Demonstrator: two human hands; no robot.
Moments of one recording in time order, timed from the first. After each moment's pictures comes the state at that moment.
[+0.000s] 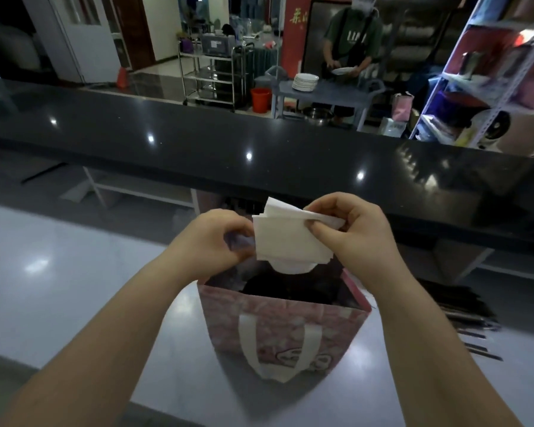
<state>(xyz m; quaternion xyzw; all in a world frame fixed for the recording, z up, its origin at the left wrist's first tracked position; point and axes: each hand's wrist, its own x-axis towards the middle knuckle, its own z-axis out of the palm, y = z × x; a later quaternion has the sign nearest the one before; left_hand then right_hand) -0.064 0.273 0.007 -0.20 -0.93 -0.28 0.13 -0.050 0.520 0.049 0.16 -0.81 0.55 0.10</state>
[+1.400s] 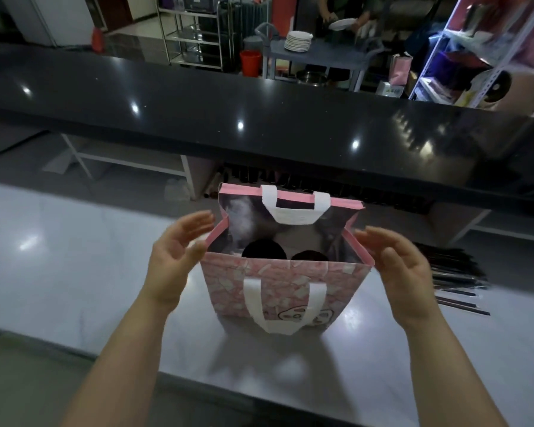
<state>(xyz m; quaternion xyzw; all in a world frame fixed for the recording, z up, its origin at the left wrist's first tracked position) -0.008 0.254 -0.079 -0.05 -0.68 -0.72 0.13 -0.011 0.600 -0.068 0.07 -0.69 0.72 0.08</state>
